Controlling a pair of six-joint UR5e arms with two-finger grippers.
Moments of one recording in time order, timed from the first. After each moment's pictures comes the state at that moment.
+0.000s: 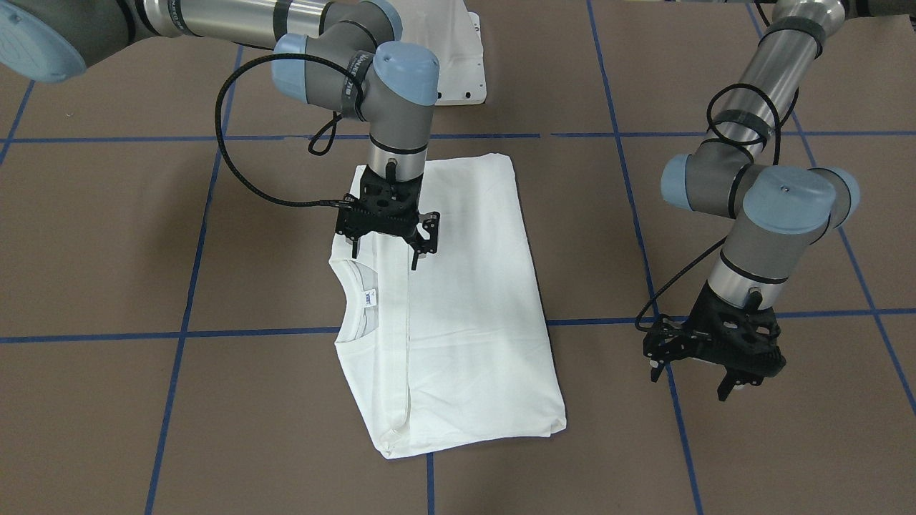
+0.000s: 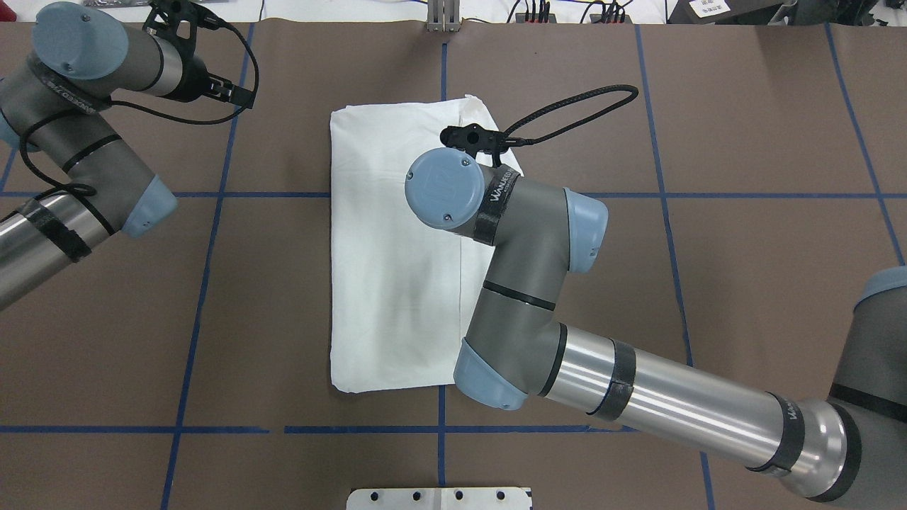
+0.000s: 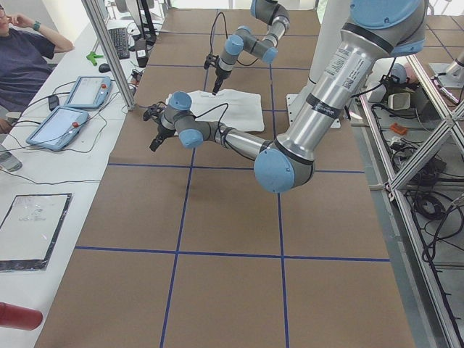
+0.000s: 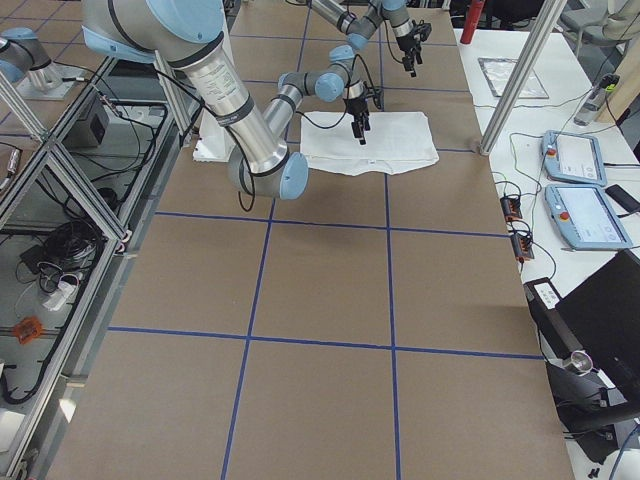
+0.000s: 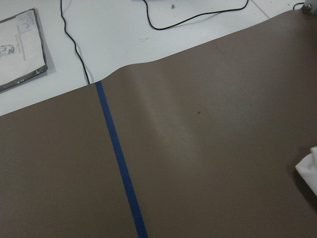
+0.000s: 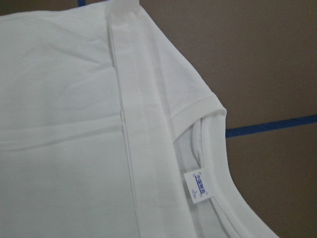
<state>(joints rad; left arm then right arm) -0.95 -2.12 -1.27 -2.30 -1.84 -0.60 0.49 -0.72 1.50 -1.69 1.56 1.36</state>
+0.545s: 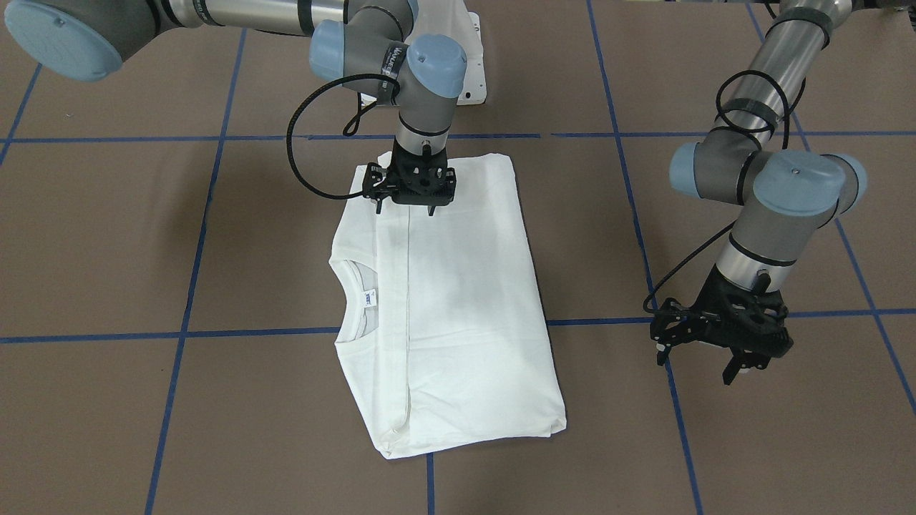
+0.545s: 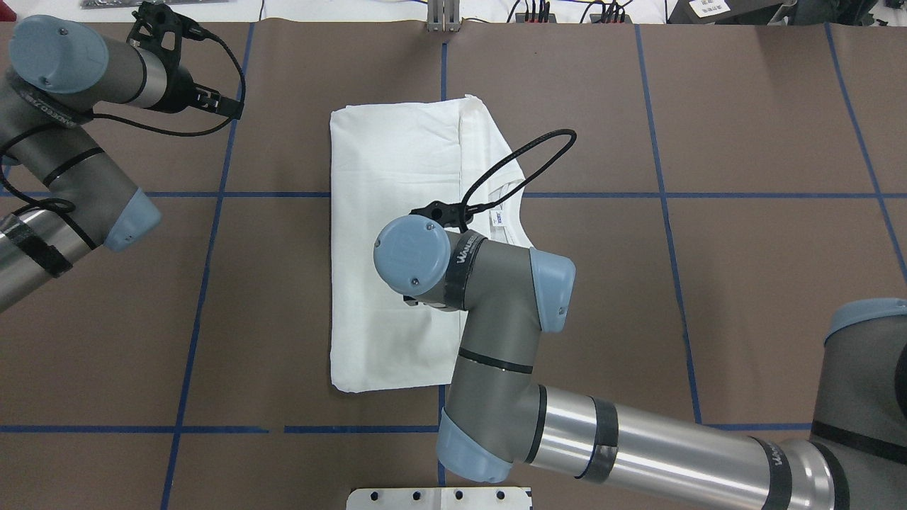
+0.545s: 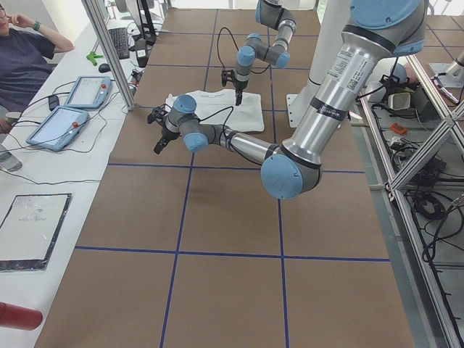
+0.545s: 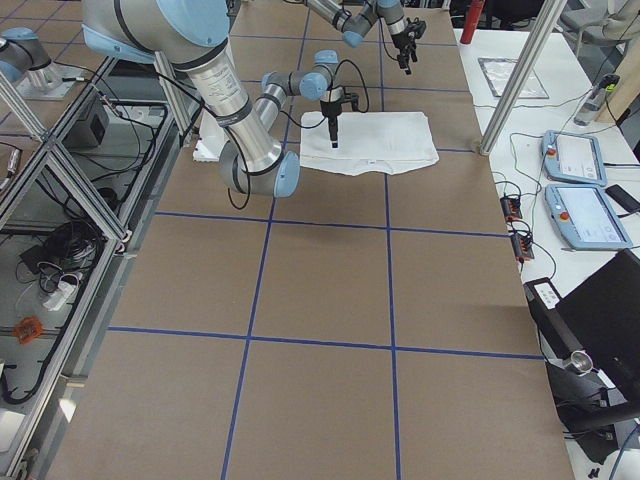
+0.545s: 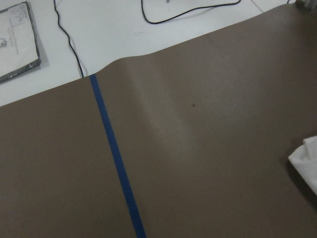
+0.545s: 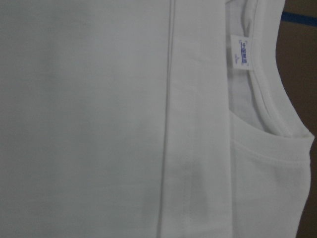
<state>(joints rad) -0.95 -2.06 -1.34 -2.30 -1.84 -0.61 0.35 -0.72 1.53 -1.80 1.63 1.20</state>
